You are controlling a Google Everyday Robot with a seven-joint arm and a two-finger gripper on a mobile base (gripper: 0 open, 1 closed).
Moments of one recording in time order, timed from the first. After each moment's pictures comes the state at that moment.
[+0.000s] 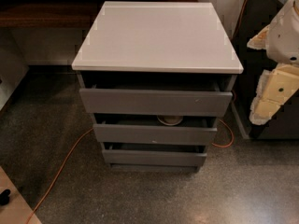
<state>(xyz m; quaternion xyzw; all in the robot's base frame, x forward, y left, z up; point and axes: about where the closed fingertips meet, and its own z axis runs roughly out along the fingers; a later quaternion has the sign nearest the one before) 0.438 -0.217 0.977 -0.60 0.78 -0.03 0.16</state>
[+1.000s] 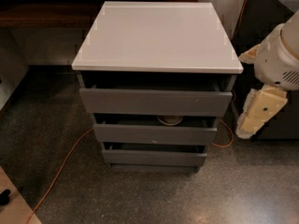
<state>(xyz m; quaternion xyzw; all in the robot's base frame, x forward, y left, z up) 0.437 -0.204 0.943 -0.60 0.78 -0.03 0.19</state>
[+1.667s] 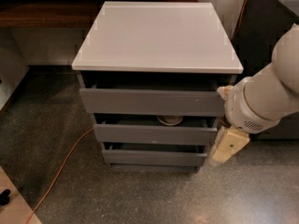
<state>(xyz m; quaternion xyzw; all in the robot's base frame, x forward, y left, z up) 0.431 -0.175 0.855 -0.59 0.78 -0.02 0.21</state>
